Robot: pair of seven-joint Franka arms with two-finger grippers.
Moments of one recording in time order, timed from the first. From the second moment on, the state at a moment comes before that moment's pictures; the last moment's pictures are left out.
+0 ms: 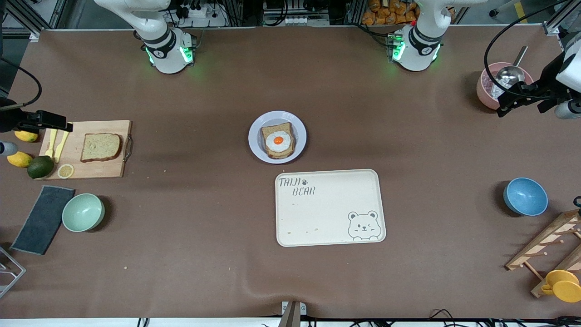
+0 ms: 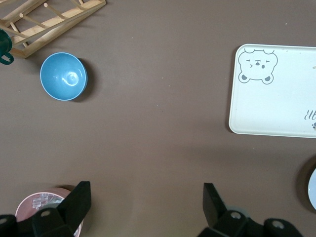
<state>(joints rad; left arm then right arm) -0.07 -0.11 0.02 -1.70 0.03 1.62 -0.14 -0.08 0.11 -0.10 -1.61 0.06 1.51 -0.22</state>
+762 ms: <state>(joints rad) -0.07 -0.10 0.02 -1.70 0.03 1.61 -0.14 -0.21 0.21 -0.11 -1.68 0.06 1.60 -0.40</state>
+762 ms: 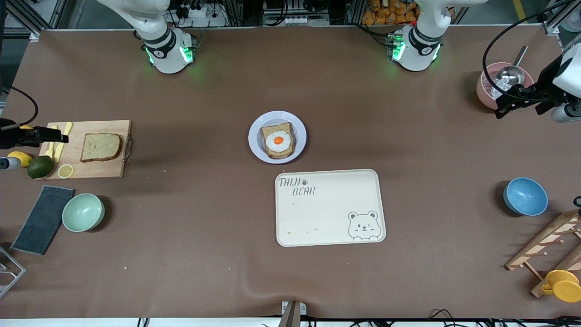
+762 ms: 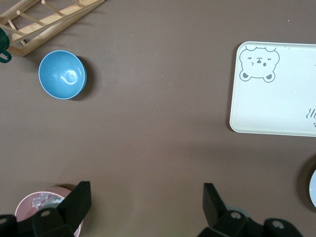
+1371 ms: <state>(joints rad) -0.07 -0.09 0.01 -1.70 0.01 1.61 -0.14 -0.31 0.23 -0.11 -1.89 0.09 1.78 -0.53</state>
